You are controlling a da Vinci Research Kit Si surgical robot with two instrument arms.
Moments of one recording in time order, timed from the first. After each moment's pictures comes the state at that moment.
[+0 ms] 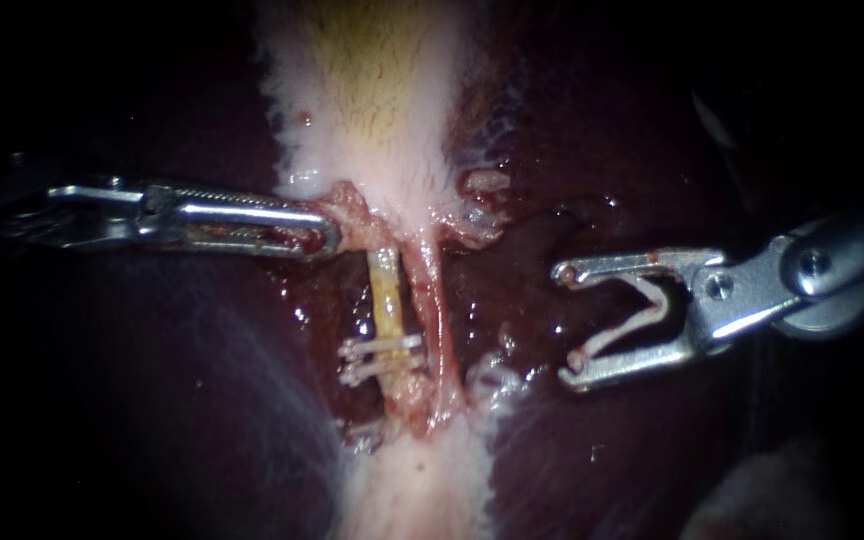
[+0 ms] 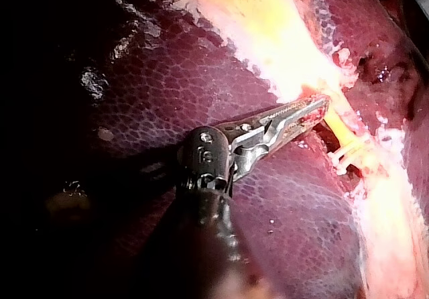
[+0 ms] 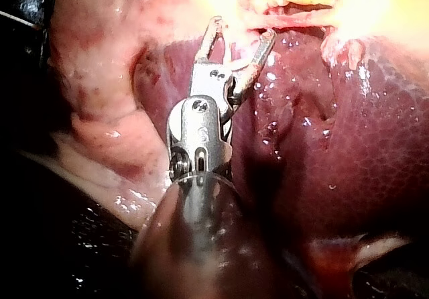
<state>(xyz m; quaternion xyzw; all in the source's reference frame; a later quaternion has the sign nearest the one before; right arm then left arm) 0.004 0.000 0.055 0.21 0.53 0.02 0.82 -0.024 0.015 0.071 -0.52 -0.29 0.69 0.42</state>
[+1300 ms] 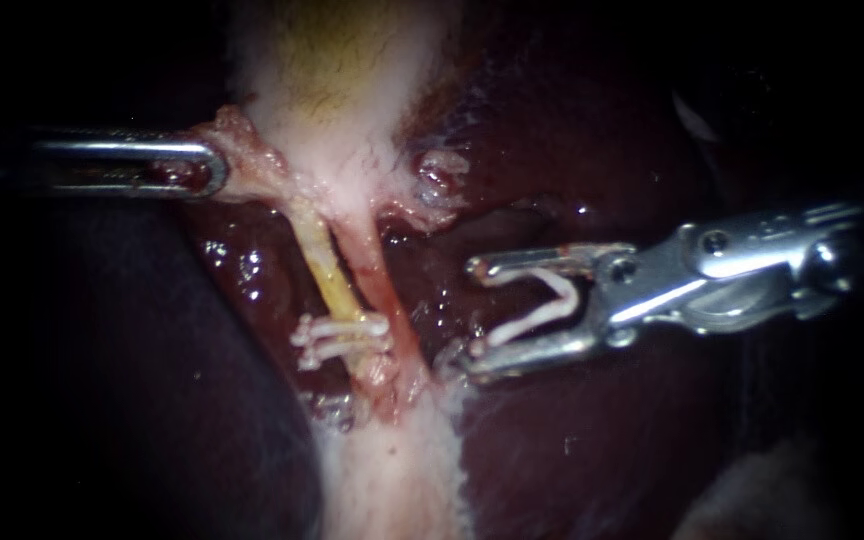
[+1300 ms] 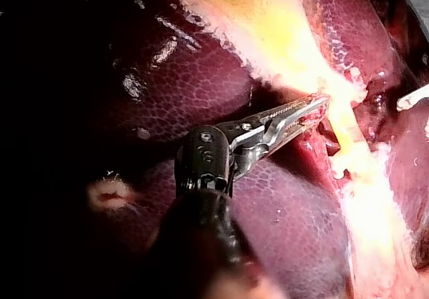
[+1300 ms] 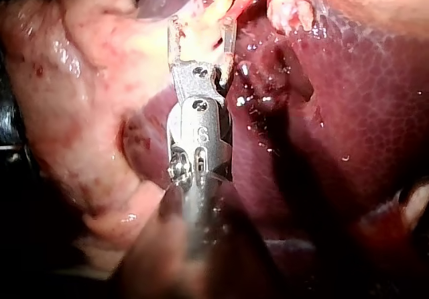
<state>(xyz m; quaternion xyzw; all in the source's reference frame) 0.014 0.001 0.056 0.28 0.51 0.15 0.80 -0.016 0.018 0.060 -0.55 -0.26 0.67 0.43</state>
